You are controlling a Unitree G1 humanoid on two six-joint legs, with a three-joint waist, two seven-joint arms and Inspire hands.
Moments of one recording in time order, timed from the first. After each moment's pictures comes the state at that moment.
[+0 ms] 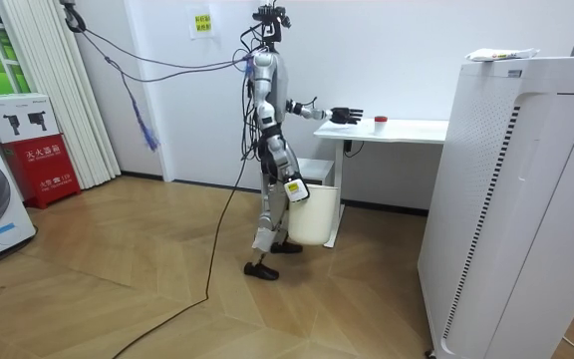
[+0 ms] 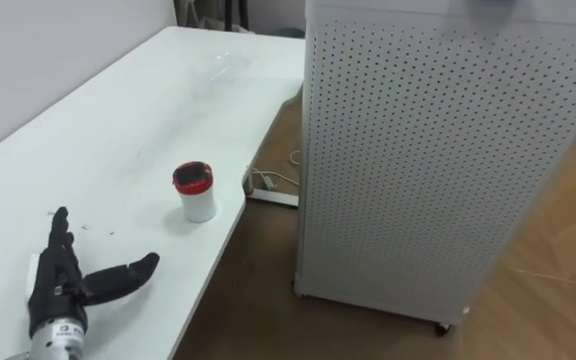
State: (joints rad) left arm -0.16 0.23 -0.10 0.45 -0.28 -0.24 0.44; right arm 0.04 -0.30 0.21 1.13 0.31 -0.05 0.20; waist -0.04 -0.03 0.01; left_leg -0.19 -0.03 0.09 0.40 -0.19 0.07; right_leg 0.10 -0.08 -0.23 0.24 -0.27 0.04
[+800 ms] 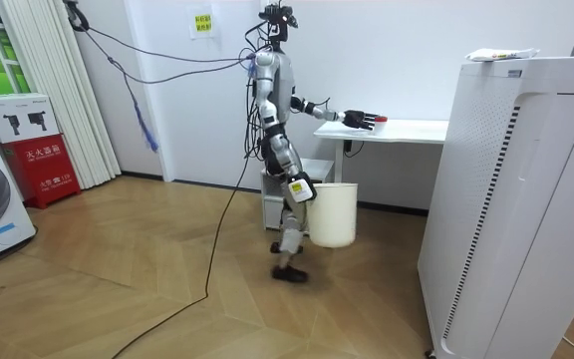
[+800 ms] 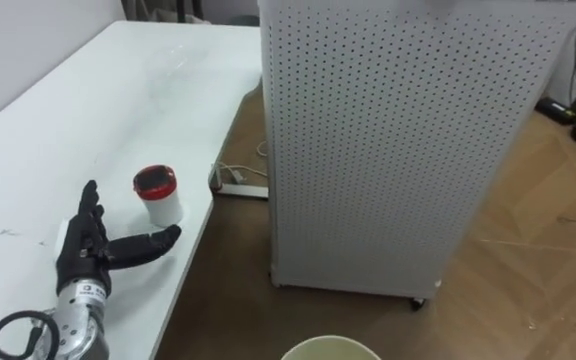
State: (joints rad) left arm -0.29 0.23 -0.12 0.62 -0.30 -0.21 0.37; right arm -0.02 -0.30 0.20 1.12 0.42 -0.03 0.15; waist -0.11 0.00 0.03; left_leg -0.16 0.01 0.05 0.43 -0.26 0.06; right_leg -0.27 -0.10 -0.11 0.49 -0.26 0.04
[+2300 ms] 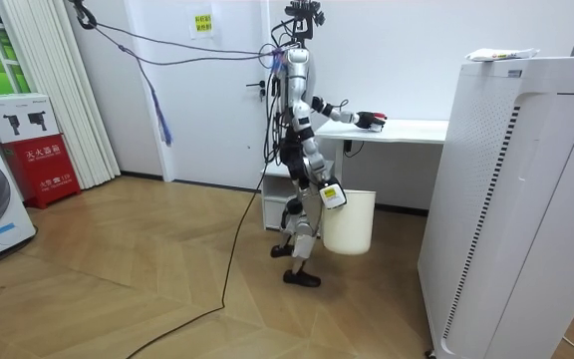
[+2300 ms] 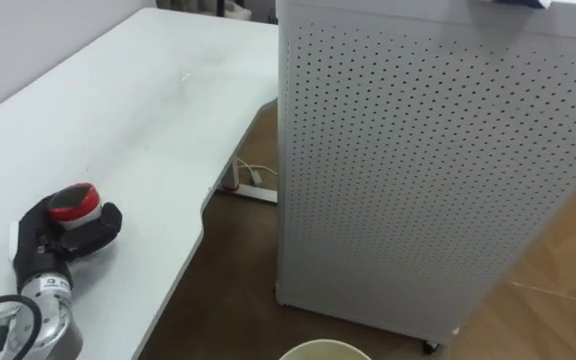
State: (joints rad) left arm -0.40 0.27 -0.08 0.85 -0.35 -0.33 0.43; right arm -0.03 -0.31 0.25 1.17 0.43 -0.08 0.16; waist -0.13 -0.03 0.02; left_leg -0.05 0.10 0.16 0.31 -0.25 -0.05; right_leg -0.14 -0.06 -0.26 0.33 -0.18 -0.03
